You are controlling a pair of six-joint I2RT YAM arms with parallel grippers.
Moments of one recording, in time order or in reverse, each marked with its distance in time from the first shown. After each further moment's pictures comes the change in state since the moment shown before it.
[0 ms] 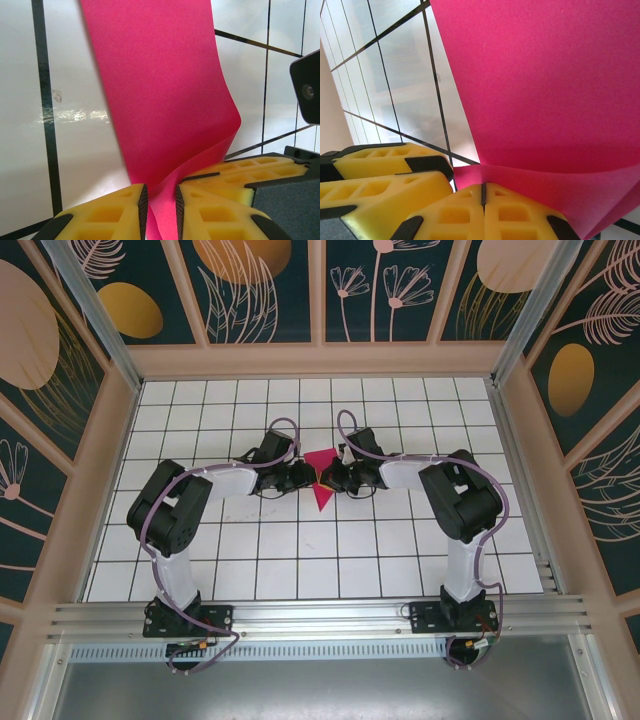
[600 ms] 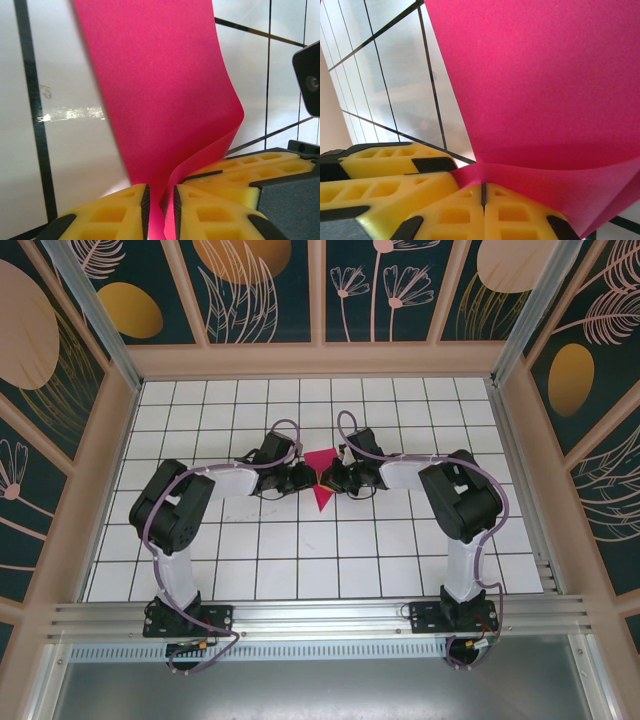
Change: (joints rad) left arm 0.000 0.020 -0.007 0.021 0.031 0.025; right arm 0.000 0.000 -0.006 0.000 0.000 0.000
